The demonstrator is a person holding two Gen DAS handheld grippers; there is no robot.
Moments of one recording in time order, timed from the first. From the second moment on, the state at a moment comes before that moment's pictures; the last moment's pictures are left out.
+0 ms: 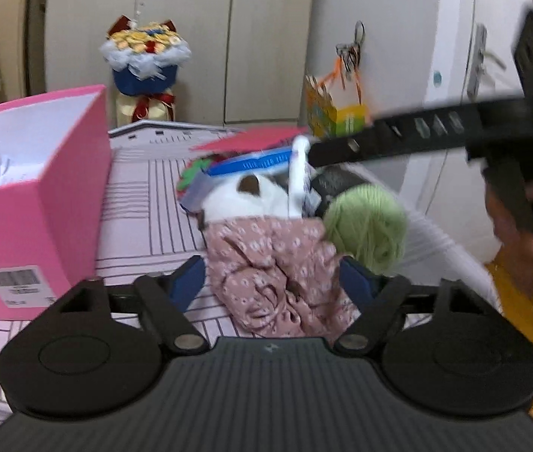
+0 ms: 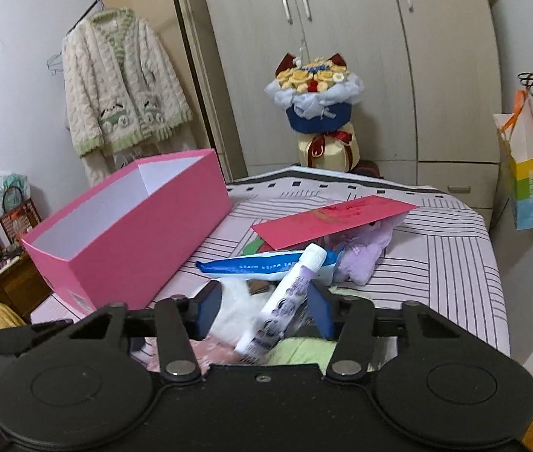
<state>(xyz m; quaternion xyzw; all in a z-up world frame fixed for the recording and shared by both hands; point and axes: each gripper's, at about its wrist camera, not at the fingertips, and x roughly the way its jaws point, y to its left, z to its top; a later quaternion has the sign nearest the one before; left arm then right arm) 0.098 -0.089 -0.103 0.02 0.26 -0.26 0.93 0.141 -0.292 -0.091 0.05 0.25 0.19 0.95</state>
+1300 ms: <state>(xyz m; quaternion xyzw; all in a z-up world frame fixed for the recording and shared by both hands) 0.107 -0.060 -0.108 -0.07 0.31 -0.28 0.90 0.162 -0.295 -0.091 0.09 0.23 0.19 0.95</state>
